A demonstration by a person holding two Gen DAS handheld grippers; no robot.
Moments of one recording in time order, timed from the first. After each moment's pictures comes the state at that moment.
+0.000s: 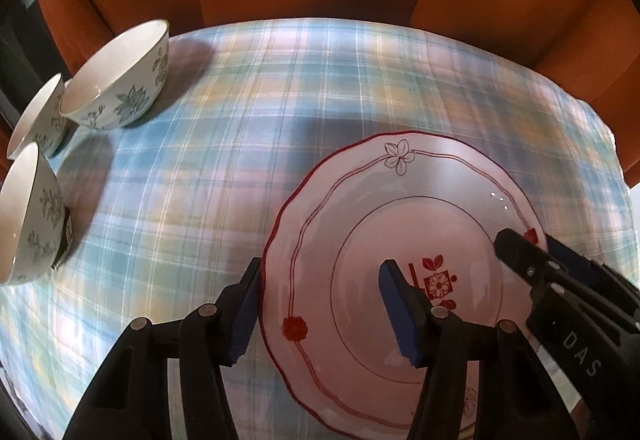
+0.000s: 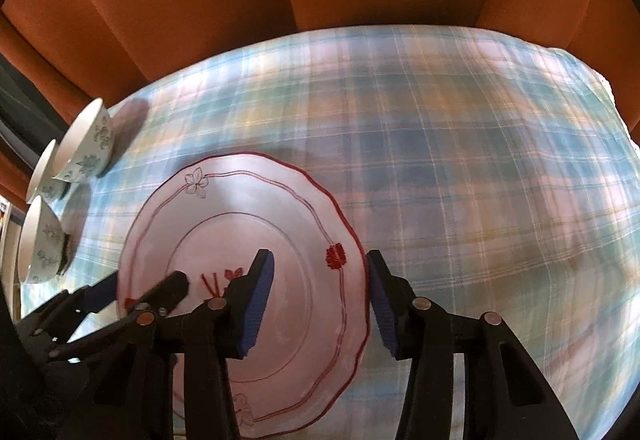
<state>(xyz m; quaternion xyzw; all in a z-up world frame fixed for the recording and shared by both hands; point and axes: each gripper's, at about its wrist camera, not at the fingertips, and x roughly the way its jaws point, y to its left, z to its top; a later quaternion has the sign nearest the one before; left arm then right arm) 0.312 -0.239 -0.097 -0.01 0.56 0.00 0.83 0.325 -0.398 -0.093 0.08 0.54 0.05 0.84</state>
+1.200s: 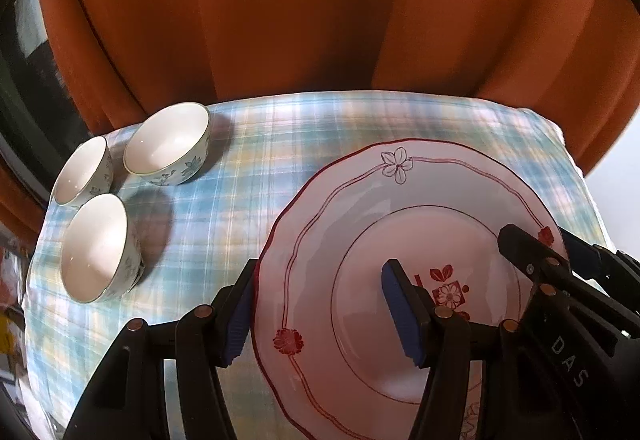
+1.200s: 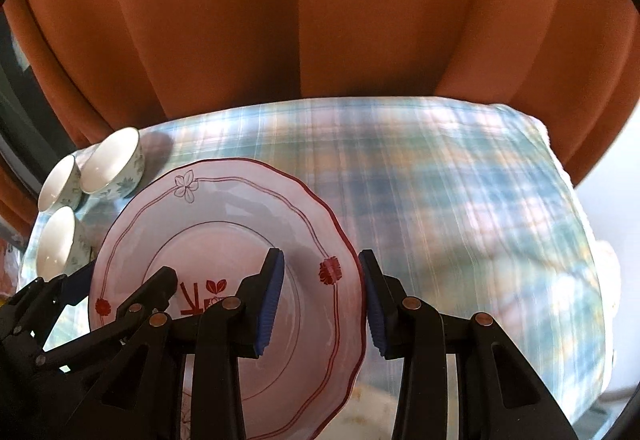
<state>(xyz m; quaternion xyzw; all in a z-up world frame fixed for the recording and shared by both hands) 0.252 -0.217 0.010 0.03 0.50 -0.05 0.87 0.252 -0.361 0.010 0.04 0.49 -0.02 0.87</state>
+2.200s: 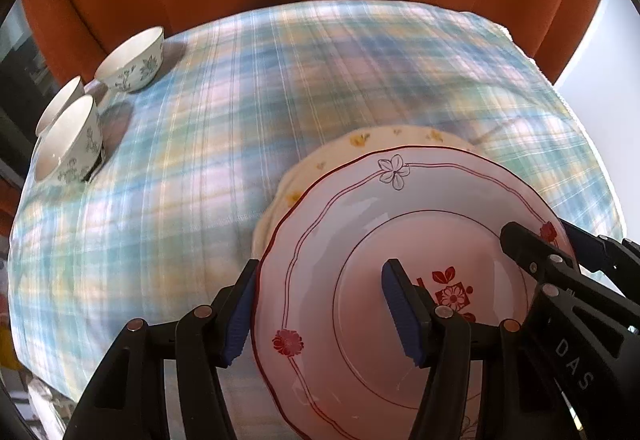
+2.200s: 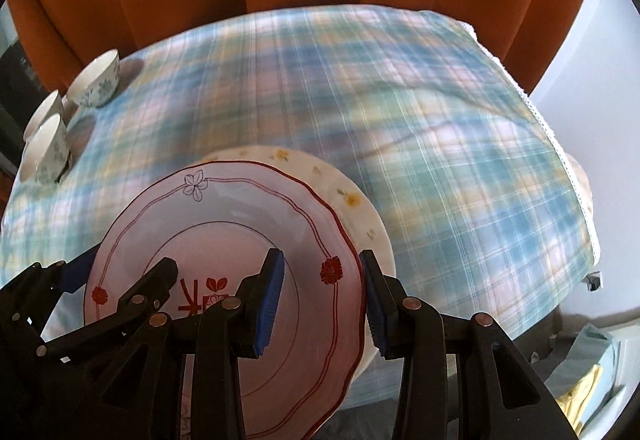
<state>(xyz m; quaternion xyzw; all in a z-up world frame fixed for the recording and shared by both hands) 0.121 -0.258 -0.045 0.07 0.55 -0.10 0.83 0.096 -0.389 -0.039 0.05 0.55 -0.08 0.83</state>
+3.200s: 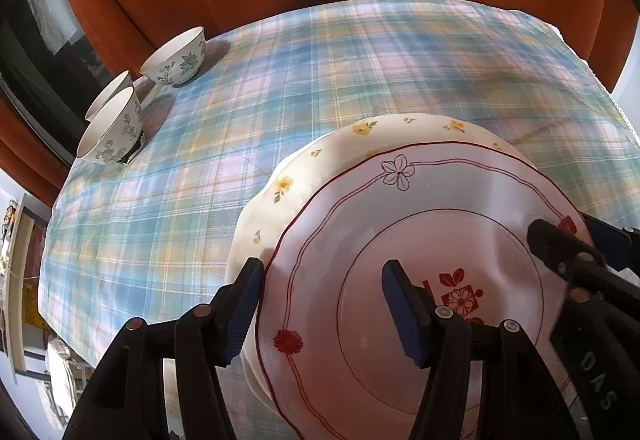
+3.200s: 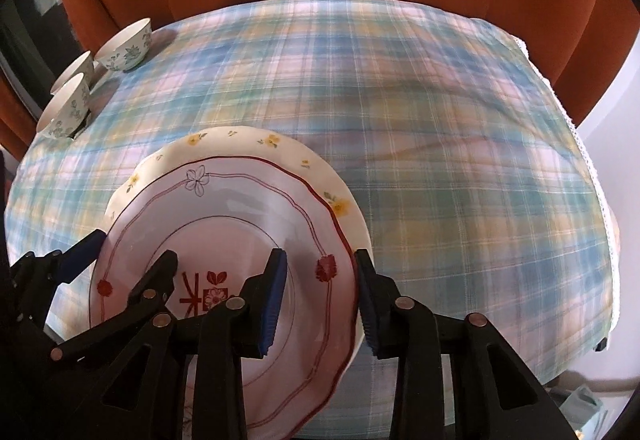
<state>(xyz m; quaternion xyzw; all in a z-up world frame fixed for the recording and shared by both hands) 0.110 -0.301 -0.065 0.10 0.53 0.03 0.84 0.107 -0.421 -0.063 0.02 0.55 0.02 0.84</state>
